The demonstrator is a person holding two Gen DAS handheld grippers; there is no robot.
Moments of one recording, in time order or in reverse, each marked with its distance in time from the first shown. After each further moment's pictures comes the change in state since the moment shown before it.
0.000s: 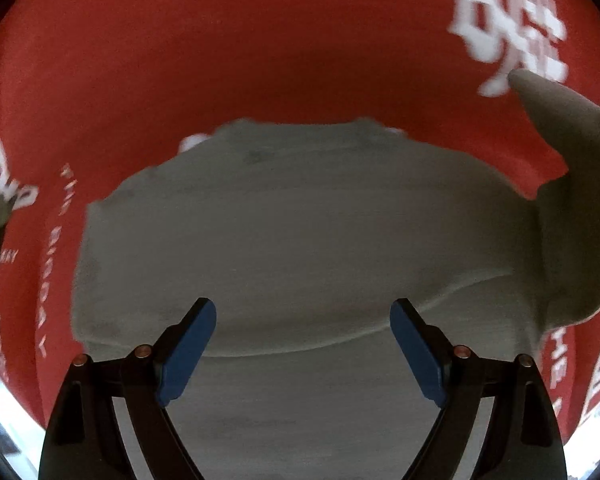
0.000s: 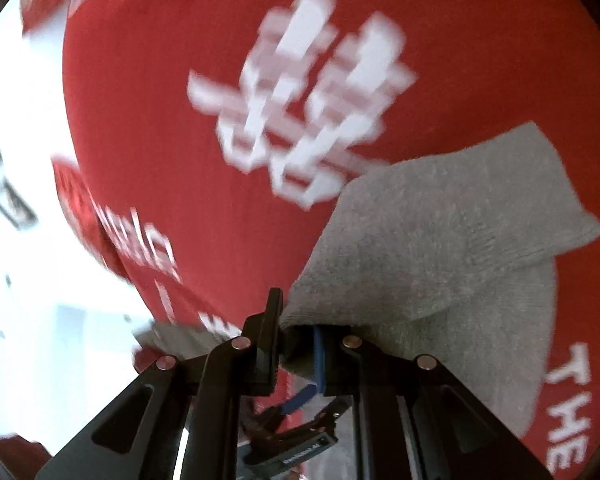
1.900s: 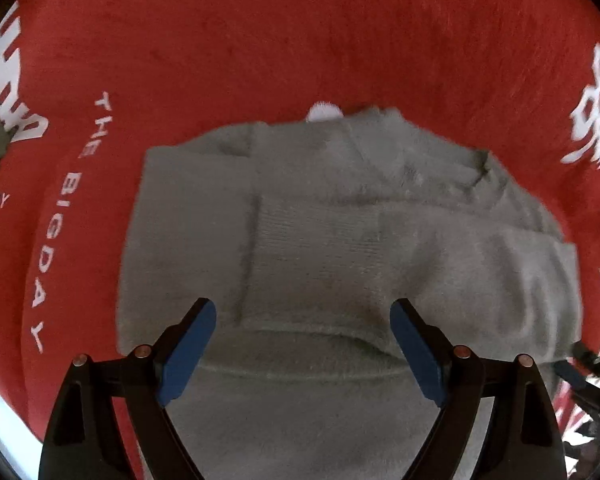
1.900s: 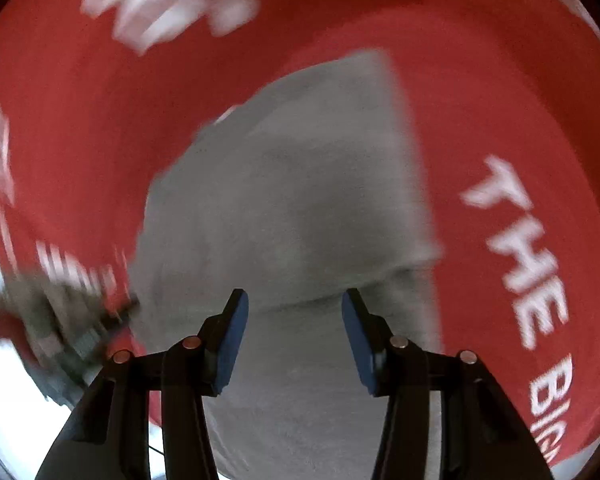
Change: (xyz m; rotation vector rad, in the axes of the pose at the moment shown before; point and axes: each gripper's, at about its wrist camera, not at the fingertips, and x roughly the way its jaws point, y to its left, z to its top) left arm 0.045 0.123 0.010 -0.152 0.059 -0.084; right arm 0.022 -0.052 -0.123 0.109 0.103 -0.582
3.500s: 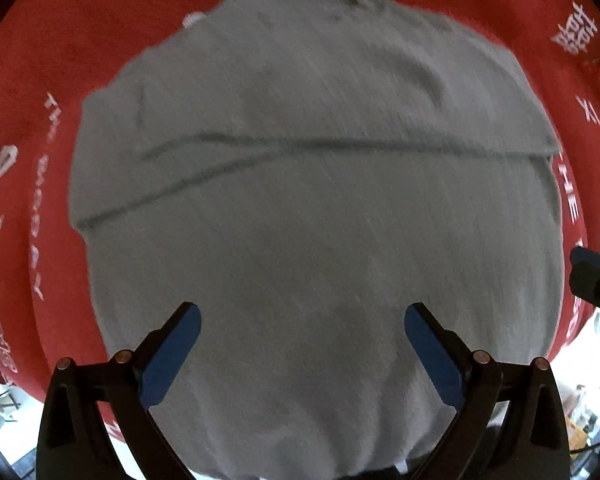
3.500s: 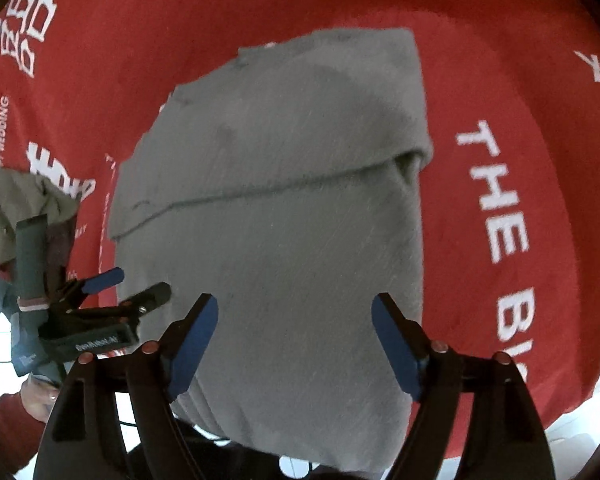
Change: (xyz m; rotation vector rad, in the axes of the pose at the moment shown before) left arm -0.029 -0.082 -0.103 0.311 0.233 0.020; right arm -0.016 0.034 -0.077 -0.367 0.124 -0.155
